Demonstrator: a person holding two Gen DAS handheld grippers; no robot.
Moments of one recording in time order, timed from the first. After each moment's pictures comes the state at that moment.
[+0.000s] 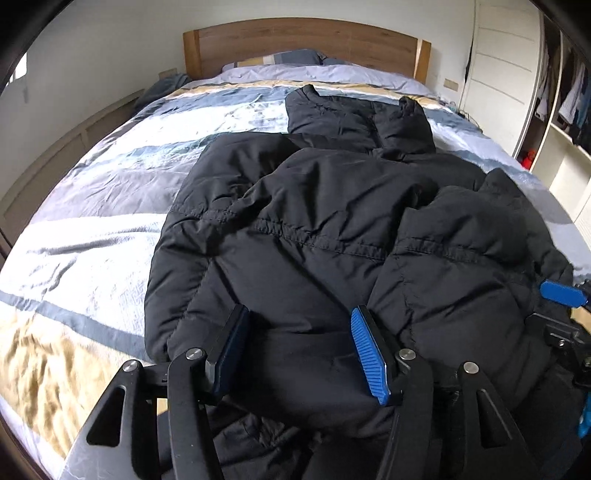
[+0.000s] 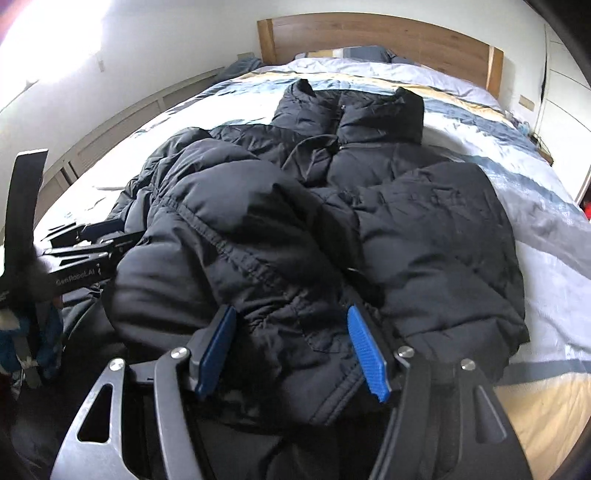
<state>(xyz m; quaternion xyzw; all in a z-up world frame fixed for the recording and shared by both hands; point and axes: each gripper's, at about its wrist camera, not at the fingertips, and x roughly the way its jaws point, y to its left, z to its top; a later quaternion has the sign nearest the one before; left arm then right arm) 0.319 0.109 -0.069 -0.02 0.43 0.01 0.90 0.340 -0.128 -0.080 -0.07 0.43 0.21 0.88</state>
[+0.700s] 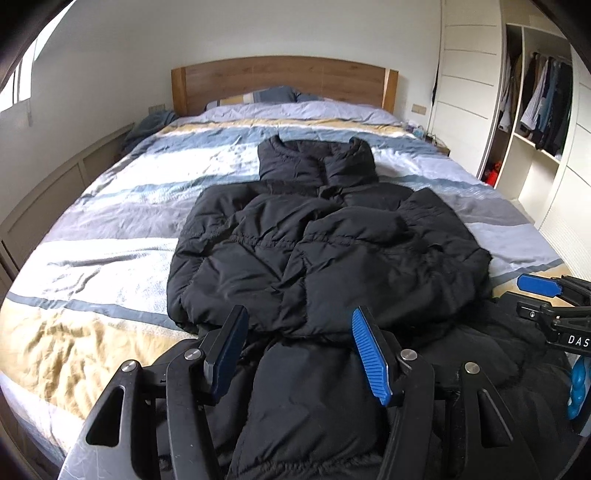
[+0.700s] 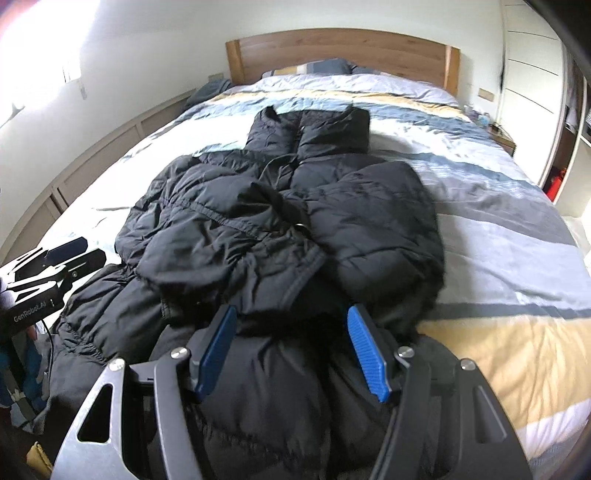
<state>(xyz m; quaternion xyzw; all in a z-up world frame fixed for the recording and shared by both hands) 0.210 0.066 0.006 0.00 0.36 -0.02 0.93 0.253 -0.181 -0.025 -0.03 0.40 0.15 0.90</state>
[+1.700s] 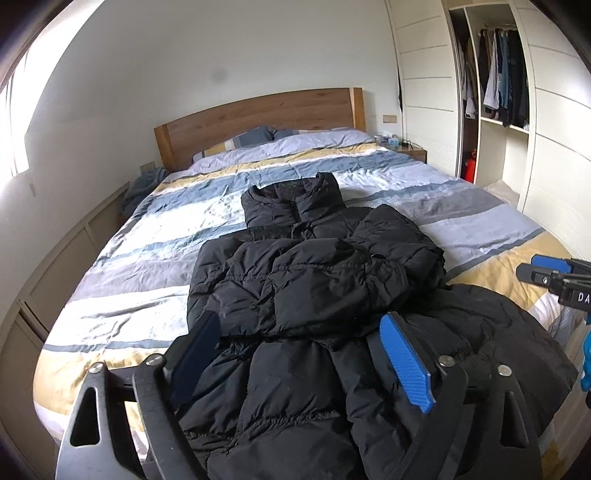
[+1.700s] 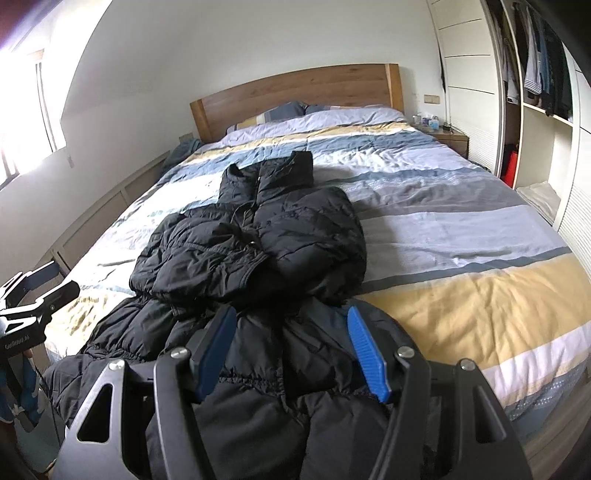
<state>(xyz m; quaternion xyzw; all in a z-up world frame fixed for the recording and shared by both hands) 0.137 0.008 0.070 0.09 0.31 -0.04 0.95 0.159 -0.266 0.018 0.06 0.32 0.10 0.94</state>
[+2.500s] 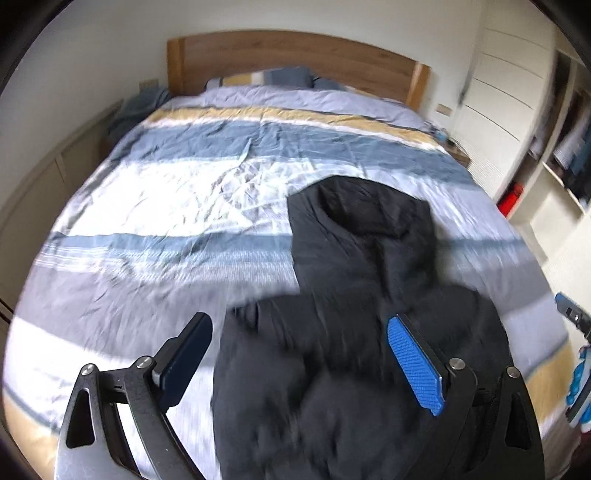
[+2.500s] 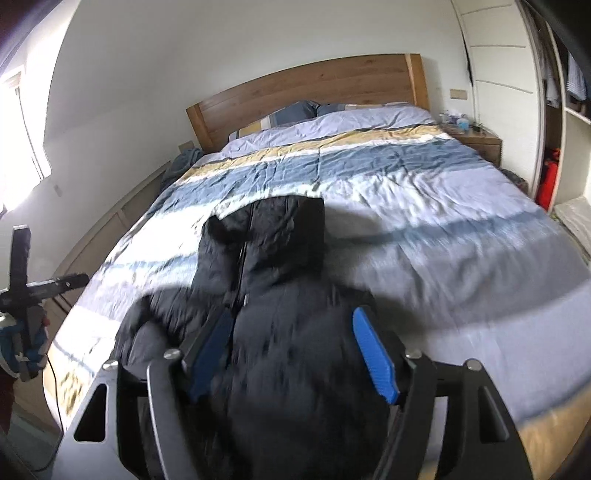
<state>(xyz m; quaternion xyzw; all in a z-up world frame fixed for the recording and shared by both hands) 0.515 0.174 0.075 -0.06 0.44 -0.03 0.90 0.504 -0.254 0.053 0.09 0.35 0.15 0.92</state>
